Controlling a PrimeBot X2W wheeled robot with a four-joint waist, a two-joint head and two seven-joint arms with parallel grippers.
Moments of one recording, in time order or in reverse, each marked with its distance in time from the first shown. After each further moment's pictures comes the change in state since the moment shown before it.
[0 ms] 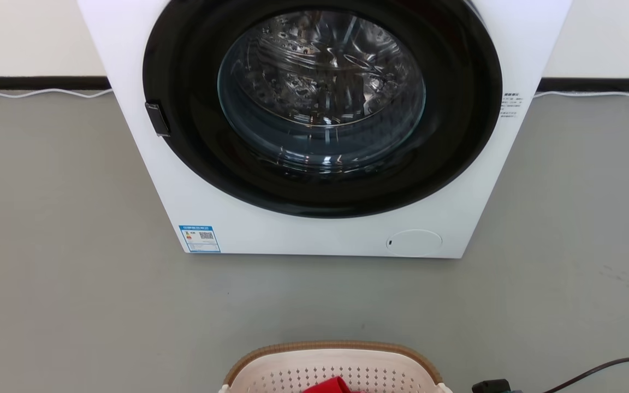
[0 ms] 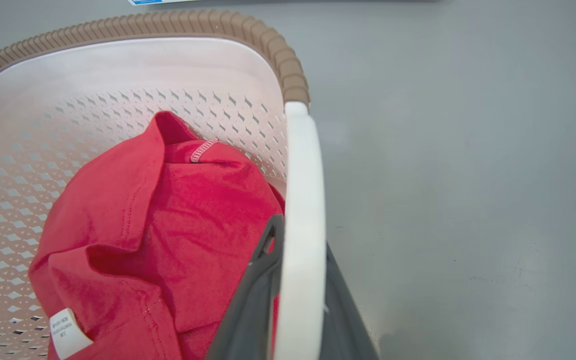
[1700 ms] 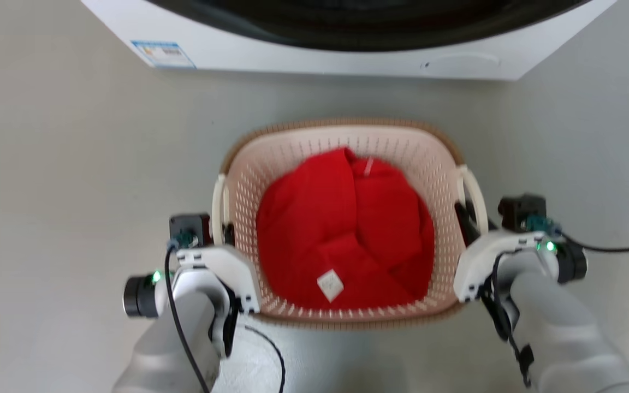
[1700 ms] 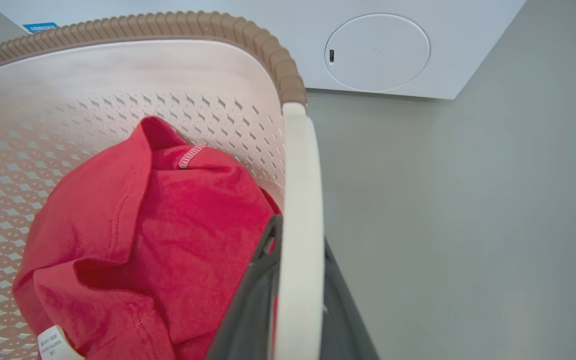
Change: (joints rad) left arm -0.384 0.001 0.218 -0.164 0.199 0.050 0.000; right arm -0.412 -0.022 -0.445 -0.044 -0.458 0.001 -0.140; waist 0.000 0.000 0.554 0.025
